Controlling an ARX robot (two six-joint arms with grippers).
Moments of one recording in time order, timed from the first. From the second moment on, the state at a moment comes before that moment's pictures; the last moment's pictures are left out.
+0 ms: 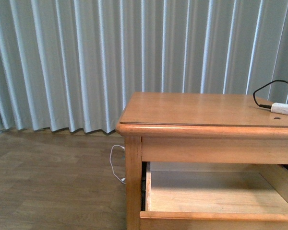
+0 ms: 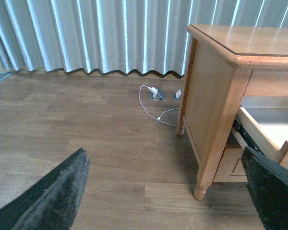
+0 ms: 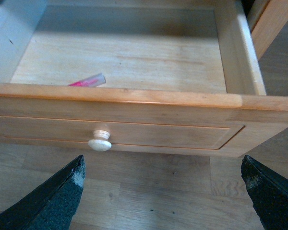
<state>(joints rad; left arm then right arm) 0.00 0.00 0.02 0.00 0.00 0.00 0.02 1.15 0.36 0.25 -0.05 -0.03</state>
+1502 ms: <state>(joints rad) 0.00 0.00 0.02 0.00 0.00 0.00 0.15 2.15 1.08 0.63 0.20 0.09</state>
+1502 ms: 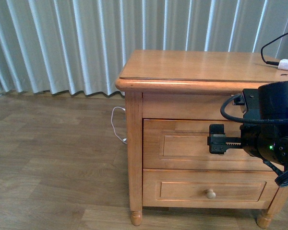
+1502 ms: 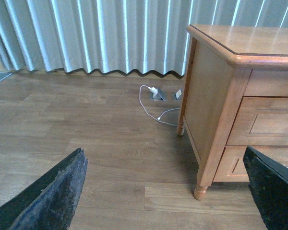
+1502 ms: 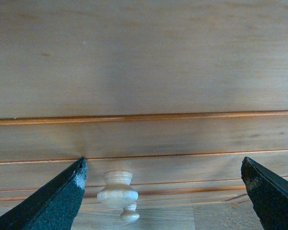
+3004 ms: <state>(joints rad) 0.00 0.00 0.02 0.00 0.00 0.00 0.00 0.65 0.18 0.47 0.00 0.01</state>
